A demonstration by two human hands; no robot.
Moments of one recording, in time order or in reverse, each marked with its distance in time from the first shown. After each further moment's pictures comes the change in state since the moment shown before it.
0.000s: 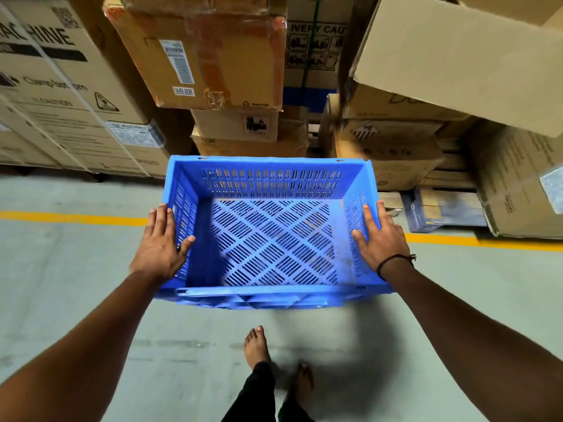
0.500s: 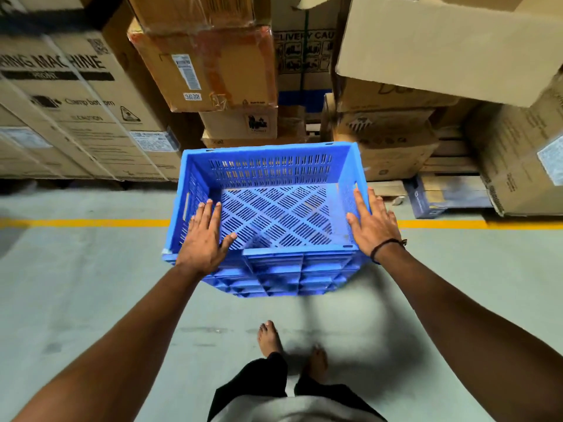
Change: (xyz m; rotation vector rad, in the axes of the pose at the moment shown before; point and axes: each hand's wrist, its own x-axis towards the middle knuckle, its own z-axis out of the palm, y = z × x) left_hand -0.089 0.081 -0.029 -0.069 0.029 0.157; right_hand -0.084 -0.003 -0.026 0.158 0.031 -0.032
